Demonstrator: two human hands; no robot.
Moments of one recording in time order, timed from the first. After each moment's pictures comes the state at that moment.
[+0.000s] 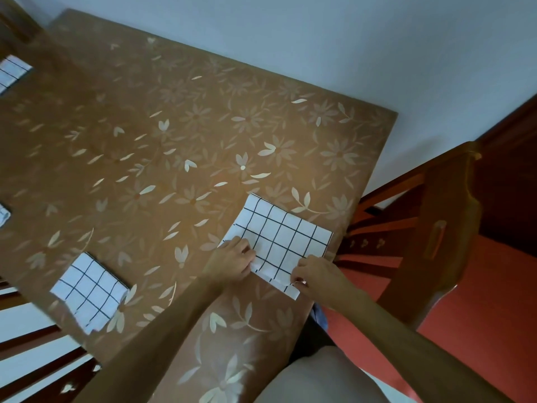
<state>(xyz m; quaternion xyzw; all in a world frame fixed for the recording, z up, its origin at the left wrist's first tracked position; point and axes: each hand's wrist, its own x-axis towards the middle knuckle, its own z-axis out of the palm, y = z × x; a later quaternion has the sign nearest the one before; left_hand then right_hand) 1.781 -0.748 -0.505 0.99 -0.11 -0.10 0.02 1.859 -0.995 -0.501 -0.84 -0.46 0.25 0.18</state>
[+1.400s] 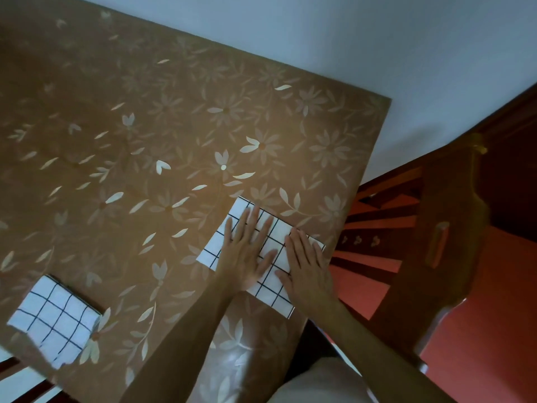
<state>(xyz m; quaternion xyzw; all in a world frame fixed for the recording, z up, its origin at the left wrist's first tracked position) 1.831 -0.785 -0.551 0.99 -0.01 -0.10 0.07 1.847 -0.976 -0.558 -0.94 -0.29 0.11 0.11</state>
